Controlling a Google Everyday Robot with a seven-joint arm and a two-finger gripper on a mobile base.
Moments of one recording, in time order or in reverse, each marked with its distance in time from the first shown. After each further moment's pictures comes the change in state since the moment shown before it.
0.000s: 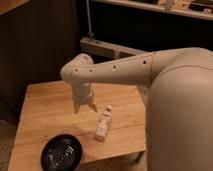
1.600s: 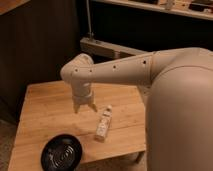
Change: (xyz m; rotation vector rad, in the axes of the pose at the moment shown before) arm 0.000 0.000 0.000 0.000 0.000 0.000
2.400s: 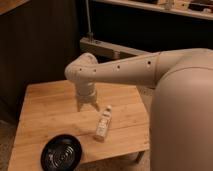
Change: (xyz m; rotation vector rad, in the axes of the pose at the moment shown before) arm -0.009 -0.020 -0.001 -0.009 -0.019 0.079
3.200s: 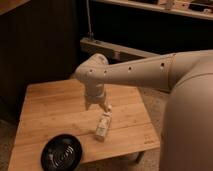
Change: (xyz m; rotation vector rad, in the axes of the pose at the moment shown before) arm 0.003 -0.037 -0.002 0.006 -0.061 0.152
